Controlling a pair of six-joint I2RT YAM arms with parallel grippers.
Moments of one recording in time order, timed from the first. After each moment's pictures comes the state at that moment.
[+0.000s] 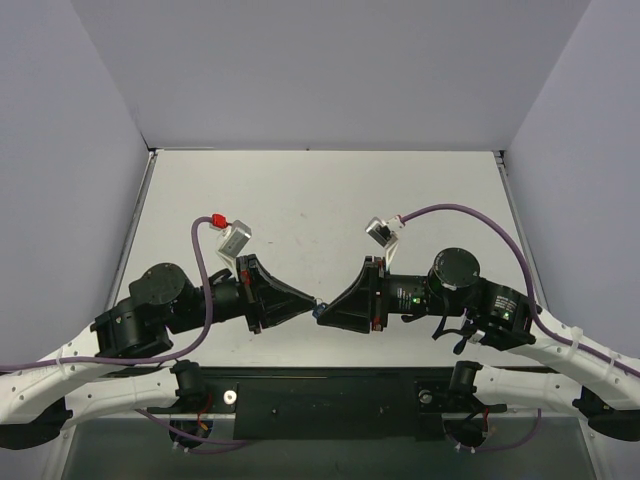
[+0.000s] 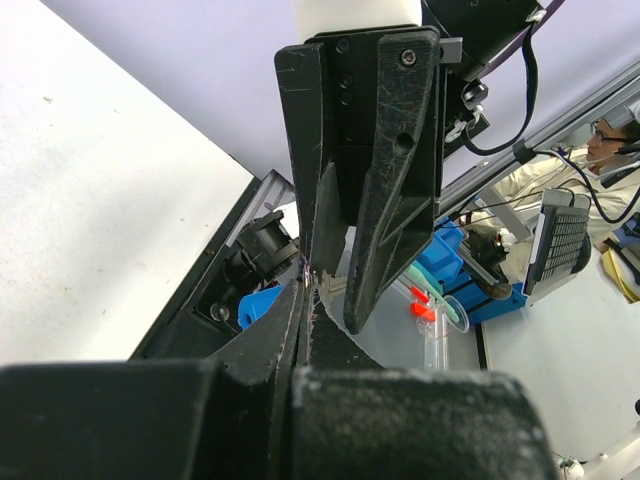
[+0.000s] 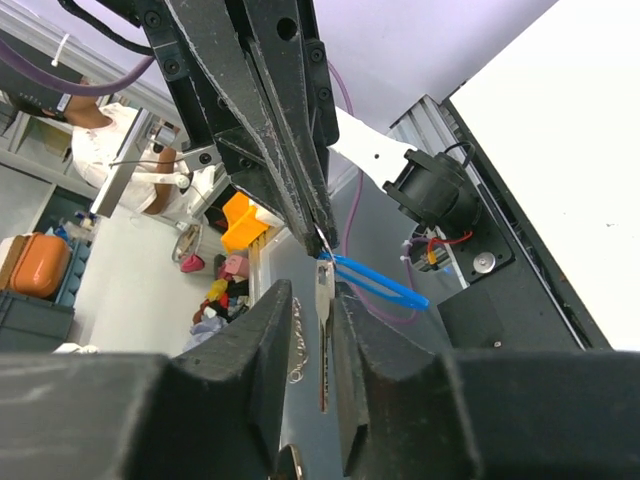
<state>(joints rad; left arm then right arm) -1.18 0.73 1.06 -0.29 0.11 -0.73 1.13 0.87 1.07 -0.25 -0.34 0.81</state>
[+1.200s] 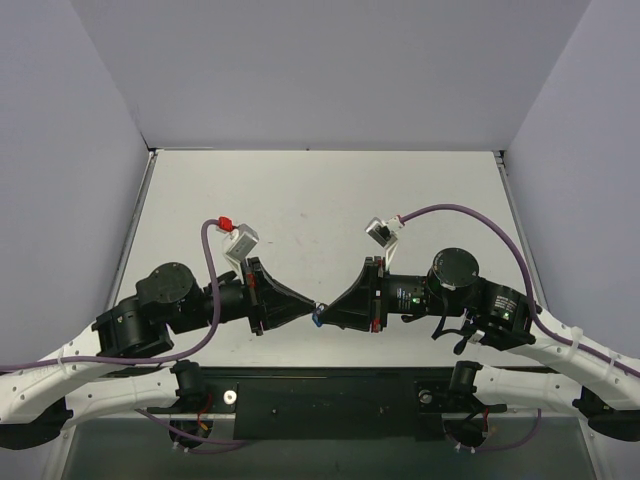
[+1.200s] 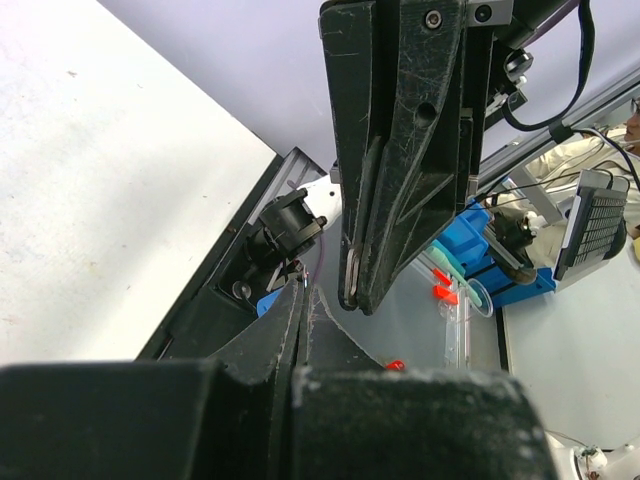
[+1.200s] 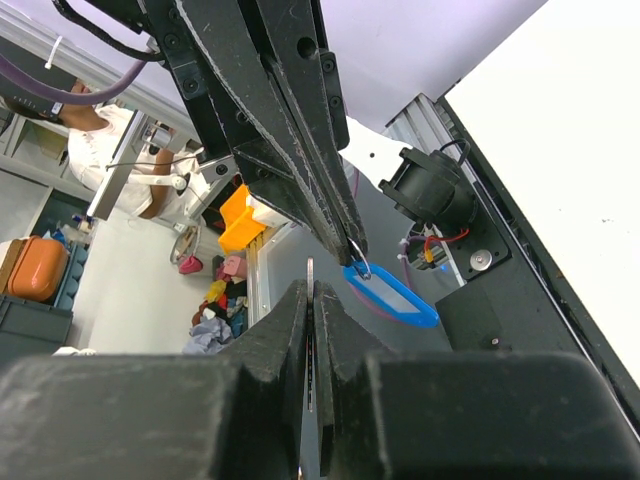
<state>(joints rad) -1.18 0.73 1.06 -0.36 0.11 -0.69 1.12 0.87 1.07 -0.27 -0.33 0.81</state>
